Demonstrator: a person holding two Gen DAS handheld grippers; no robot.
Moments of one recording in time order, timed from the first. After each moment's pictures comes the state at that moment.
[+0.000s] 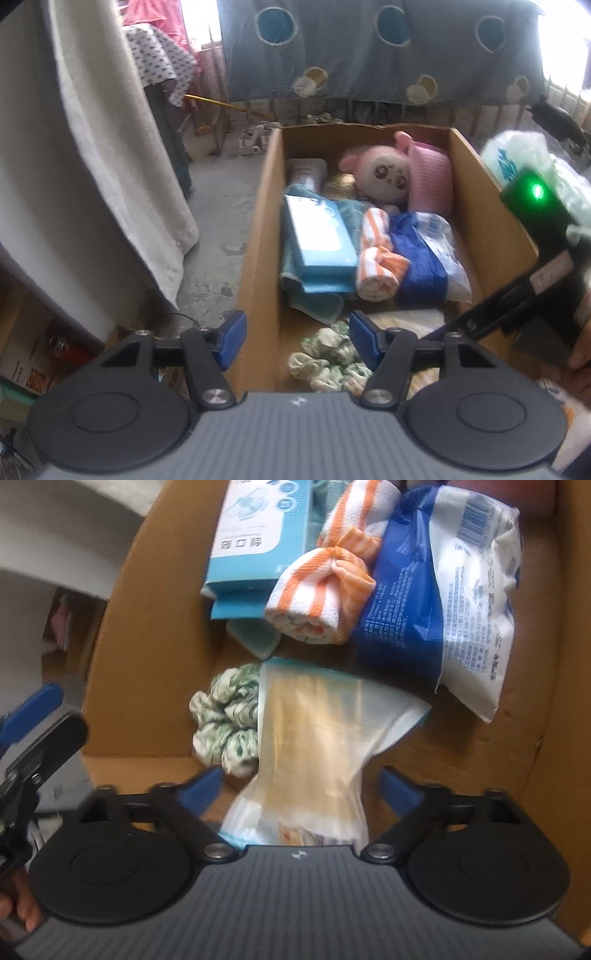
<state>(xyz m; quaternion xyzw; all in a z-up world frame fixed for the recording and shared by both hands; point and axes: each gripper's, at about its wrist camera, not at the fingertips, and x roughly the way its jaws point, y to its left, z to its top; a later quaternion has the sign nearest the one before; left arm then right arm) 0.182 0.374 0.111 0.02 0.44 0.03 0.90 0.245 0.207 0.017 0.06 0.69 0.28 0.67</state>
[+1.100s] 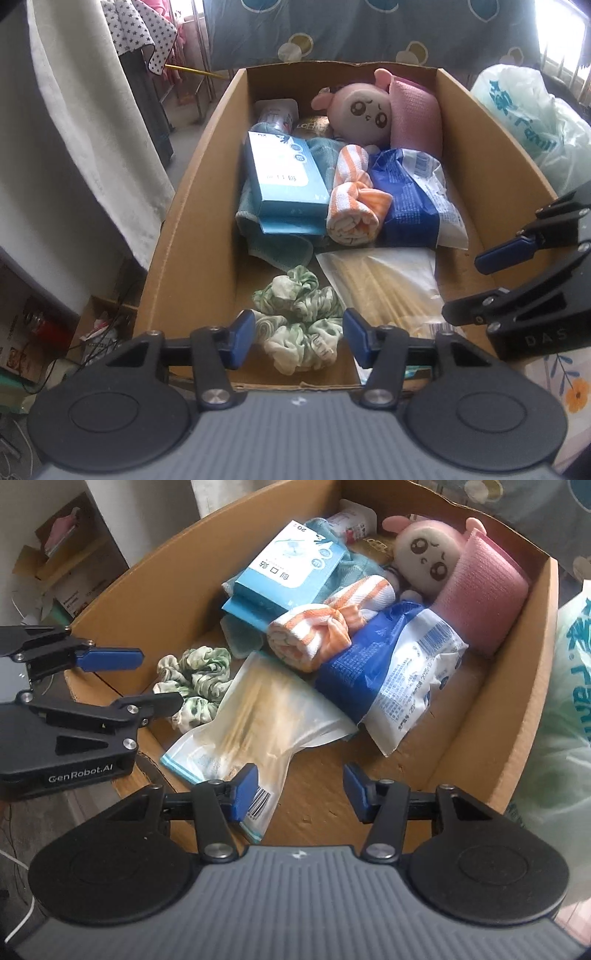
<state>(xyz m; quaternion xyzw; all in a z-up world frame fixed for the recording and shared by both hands) 0.188 0.350 0.049 0.02 0.48 0.02 0.88 0.203 0.216 0.054 -0.17 0.55 0.30 0.76</state>
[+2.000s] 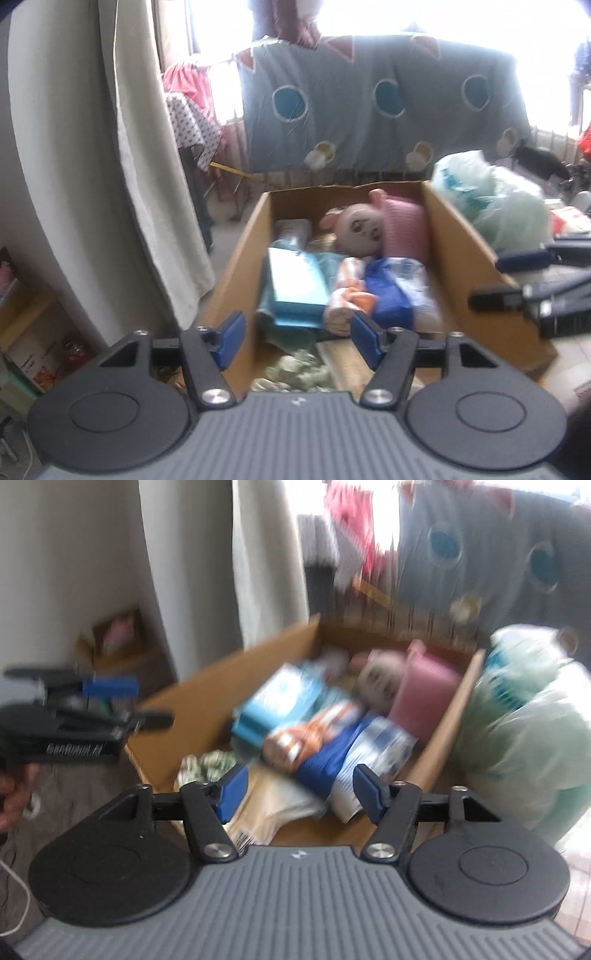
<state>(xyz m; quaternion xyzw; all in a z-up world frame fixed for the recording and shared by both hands) 0.100 0.313 0.103 0.03 0.30 0.07 0.95 0.141 0.099 0.114 -0.05 0.29 0.37 0.88</state>
